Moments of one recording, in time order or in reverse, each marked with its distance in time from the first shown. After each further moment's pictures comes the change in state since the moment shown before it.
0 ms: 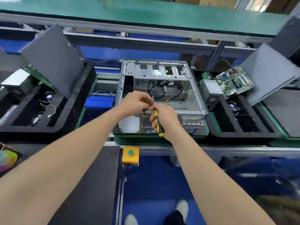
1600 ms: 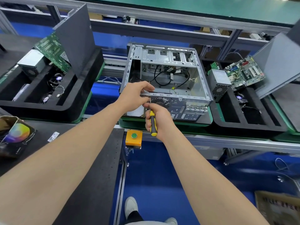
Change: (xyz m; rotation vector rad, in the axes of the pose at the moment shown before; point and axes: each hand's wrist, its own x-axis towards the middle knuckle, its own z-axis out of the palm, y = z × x) left_hand -0.045 -0.018 0.016 0.169 0.193 0.139; right_hand -0.031 0.057 0.019 0.319 -0.199 0.121
